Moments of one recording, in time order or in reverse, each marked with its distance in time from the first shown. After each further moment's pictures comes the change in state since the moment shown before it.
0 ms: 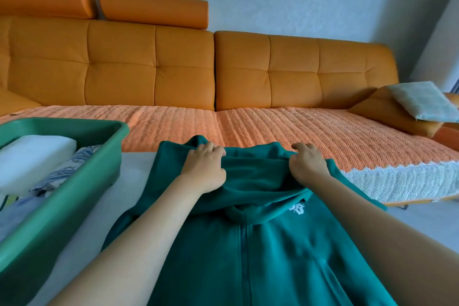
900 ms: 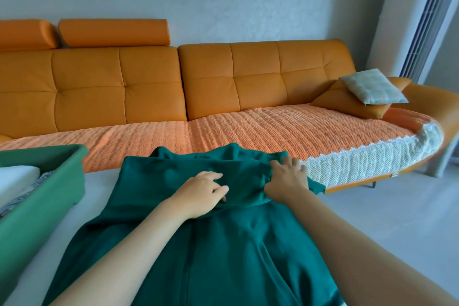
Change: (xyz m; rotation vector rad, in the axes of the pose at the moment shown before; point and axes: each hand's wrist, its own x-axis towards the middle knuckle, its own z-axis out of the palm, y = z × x) left_hand -0.035 0.103 0.011 -0.213 -0.257 0.165; right_hand -0.069 0.070 -0.044 -0.393 -0.091 -0.039
